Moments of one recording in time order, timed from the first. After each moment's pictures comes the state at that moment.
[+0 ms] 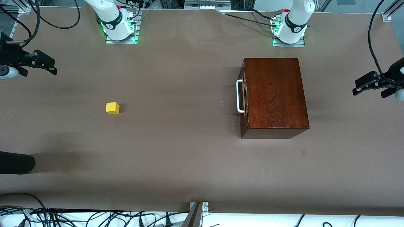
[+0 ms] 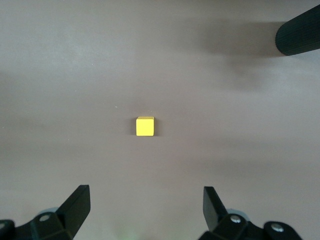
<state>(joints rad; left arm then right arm) 0.04 0.12 0.01 -1.46 -0.05 1.60 0.11 0.01 0.01 0.03 -1.53 -0.01 1.52 -0.05</state>
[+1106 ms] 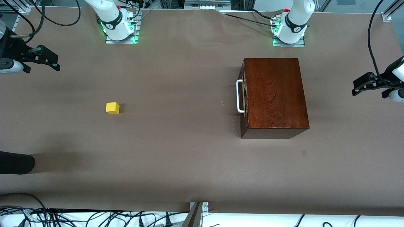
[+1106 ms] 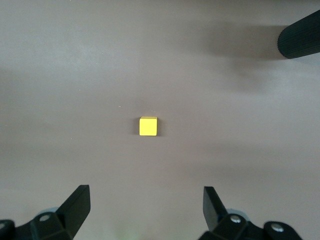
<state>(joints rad) 0.03 0.13 0.00 -1.46 0.02 1.60 0.11 0.01 -0.03 0.04 -1.58 -0.01 1.54 -0.05</state>
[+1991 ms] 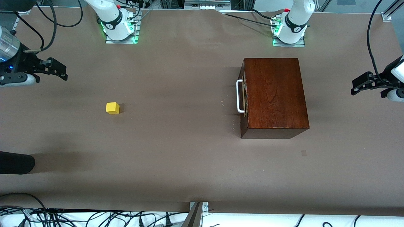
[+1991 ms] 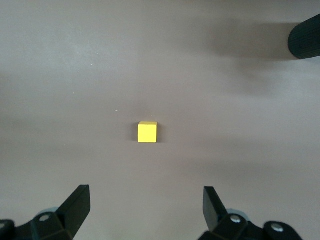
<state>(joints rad) 0.02 0.13 0.00 -1.46 0.02 1.59 0.11 0.01 0.00 0.04 -1.67 -0.01 1.65 -0.05</state>
